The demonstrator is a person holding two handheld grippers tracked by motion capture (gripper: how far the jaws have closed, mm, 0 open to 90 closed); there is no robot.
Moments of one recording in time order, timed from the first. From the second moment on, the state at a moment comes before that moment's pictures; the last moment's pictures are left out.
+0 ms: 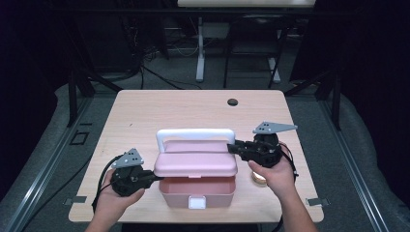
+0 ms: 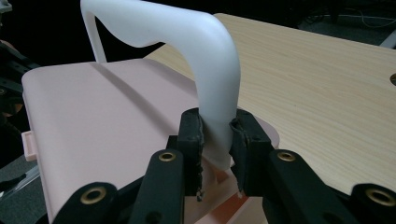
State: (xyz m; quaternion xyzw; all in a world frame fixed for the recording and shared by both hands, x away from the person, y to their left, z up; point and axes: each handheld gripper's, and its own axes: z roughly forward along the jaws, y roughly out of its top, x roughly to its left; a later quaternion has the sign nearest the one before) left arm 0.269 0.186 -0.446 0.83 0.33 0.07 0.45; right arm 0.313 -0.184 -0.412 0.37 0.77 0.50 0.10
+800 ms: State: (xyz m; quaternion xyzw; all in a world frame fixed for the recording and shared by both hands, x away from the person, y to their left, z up) left arm 0.268 0.185 -0.441 0.83 0.32 0.07 0.46; right arm 0.313 -0.183 -0.415 0.38 0.77 0.50 0.10
